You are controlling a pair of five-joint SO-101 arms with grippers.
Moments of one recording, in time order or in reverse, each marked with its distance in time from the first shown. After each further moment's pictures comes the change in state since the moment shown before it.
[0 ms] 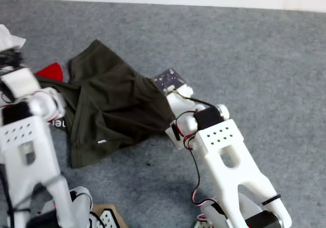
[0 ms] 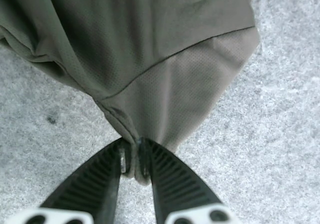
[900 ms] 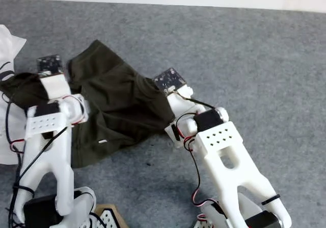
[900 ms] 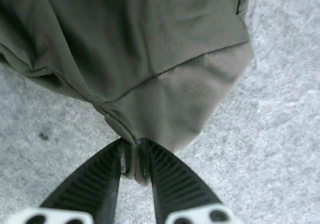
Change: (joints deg) left arm 9.5 9.2 11.2 -16.9 0.0; right arm 0.4 -0.3 4.7 -7.2 0.0
